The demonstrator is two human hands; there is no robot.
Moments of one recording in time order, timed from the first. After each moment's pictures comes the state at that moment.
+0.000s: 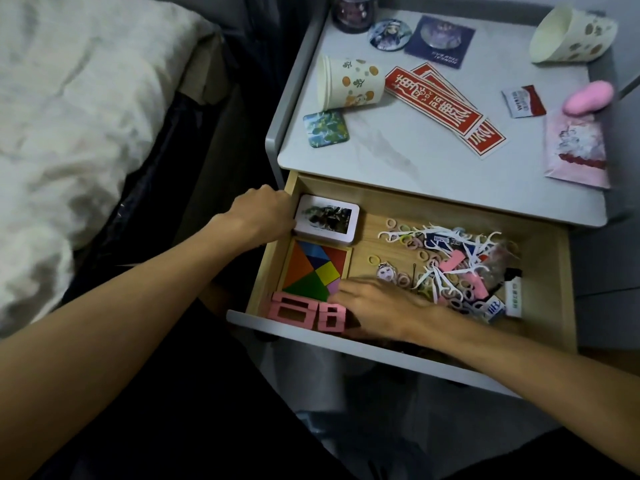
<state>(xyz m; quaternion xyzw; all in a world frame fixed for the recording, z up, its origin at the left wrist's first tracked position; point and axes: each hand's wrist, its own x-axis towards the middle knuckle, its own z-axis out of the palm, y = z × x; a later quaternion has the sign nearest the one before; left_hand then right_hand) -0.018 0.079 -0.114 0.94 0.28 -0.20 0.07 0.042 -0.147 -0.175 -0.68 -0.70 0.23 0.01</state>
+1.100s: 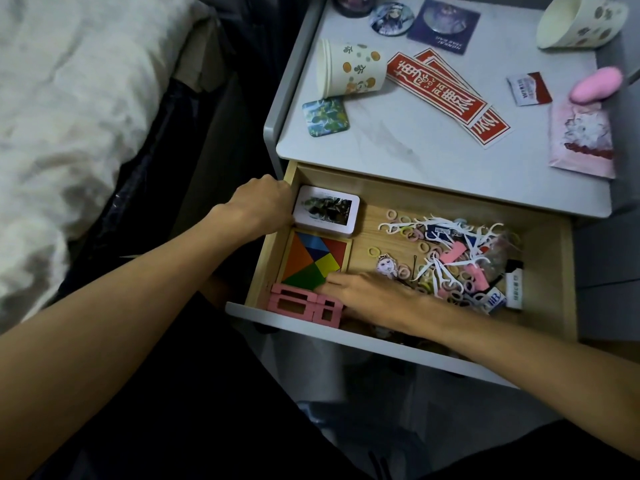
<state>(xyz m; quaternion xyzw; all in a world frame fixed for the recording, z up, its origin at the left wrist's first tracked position) -0.014 0.089 -0.133 0.95 0.24 -0.19 0.05 0.036 -0.138 -0.188 -0.66 -0.72 0.23 0.05</state>
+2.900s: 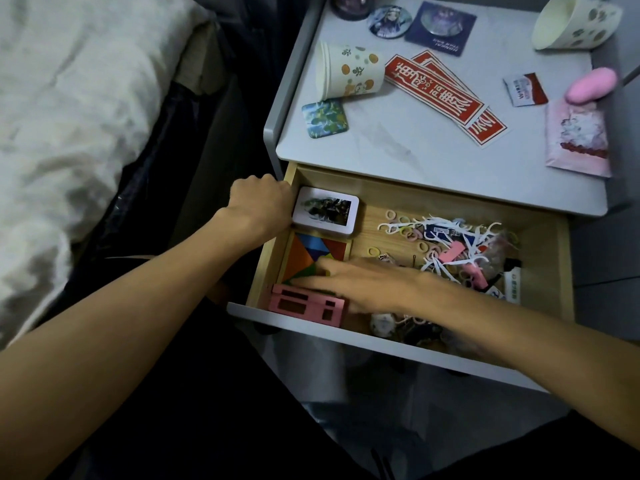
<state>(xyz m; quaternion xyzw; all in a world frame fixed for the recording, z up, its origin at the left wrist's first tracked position) -0.019 0.070 -0.112 0.94 0.27 -0.18 -0.06 0.048 -0.122 -0.139 -0.62 -0.73 0.29 -0.01</state>
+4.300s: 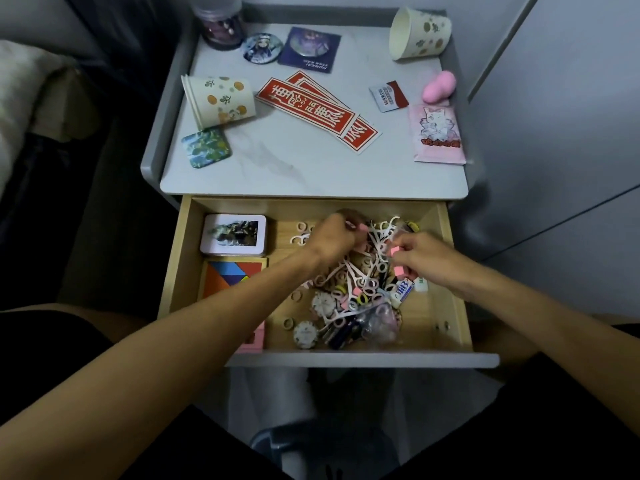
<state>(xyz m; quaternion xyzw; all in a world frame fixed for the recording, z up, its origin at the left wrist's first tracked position) 0.102 -0.107 -0.155 0.81 0.22 -0.12 0.54 0.158 -0.279 -0.122 -0.86 -0.15 0.38 0.31</state>
